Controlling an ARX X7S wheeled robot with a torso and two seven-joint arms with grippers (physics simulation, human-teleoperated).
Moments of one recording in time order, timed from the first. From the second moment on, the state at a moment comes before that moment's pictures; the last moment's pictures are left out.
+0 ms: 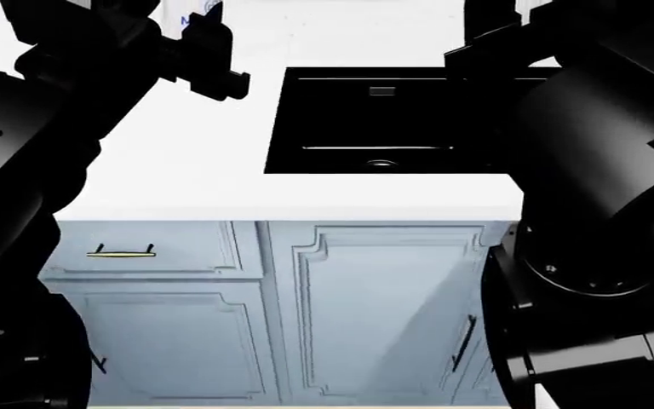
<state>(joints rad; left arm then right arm) -1.25 -0.25 0.18 0.50 -0.25 -1.48 0.11 1.41 0.00 -0.28 -0.25 -1.46 1.57 -1.57</state>
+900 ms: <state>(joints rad) -1.24 -0.25 0.17 0.50 -0.27 -1.47 0.09 1.39 0.00 -0.29 -0.27 -1.45 1.57 -1.57</state>
